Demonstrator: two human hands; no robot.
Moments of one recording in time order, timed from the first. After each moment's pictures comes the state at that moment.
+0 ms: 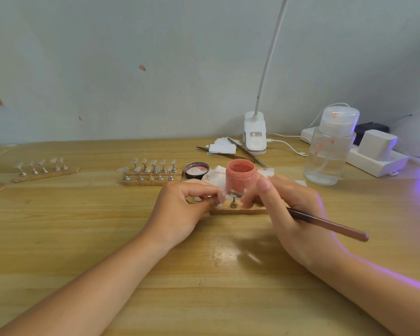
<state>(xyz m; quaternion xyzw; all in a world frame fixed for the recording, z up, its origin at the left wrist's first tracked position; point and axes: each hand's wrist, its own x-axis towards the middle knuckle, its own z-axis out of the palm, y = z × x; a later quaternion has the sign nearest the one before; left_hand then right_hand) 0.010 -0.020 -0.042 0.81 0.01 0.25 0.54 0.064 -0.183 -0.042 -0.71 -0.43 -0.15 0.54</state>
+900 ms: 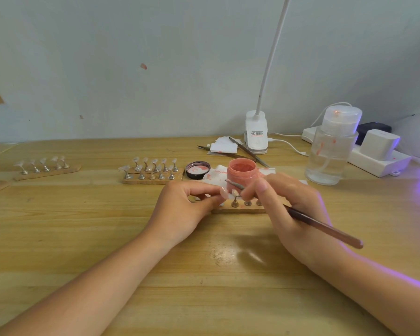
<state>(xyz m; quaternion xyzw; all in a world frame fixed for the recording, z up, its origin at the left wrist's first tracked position) 0.009 -0.019 -0.041 0.82 0.04 0.24 0.52 0.064 -0.182 -0.039 -0.71 -0.44 -0.17 0.52</state>
